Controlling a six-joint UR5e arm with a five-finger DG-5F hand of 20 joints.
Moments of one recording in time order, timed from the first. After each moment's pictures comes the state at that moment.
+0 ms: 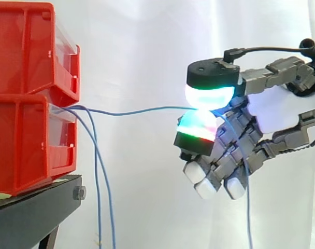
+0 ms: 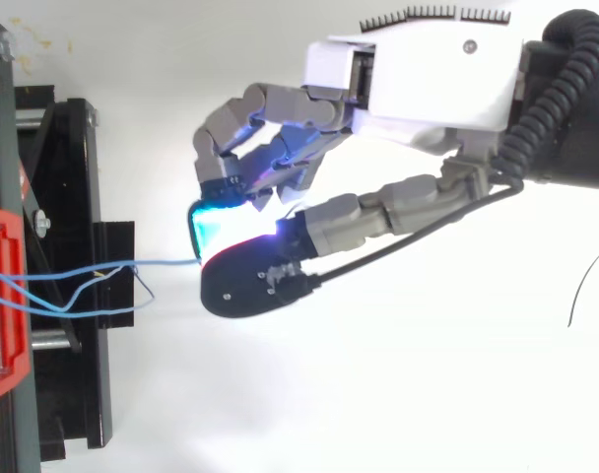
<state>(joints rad) 0.10 -2.23 -1.02 -3.31 -1.32 -0.21</state>
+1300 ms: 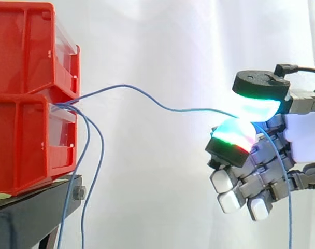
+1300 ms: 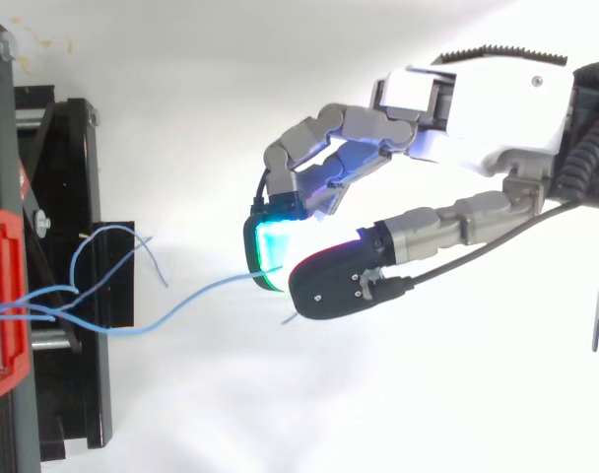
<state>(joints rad) 0.12 -2.11 -1.43 -2.82 -1.28 -0.12</state>
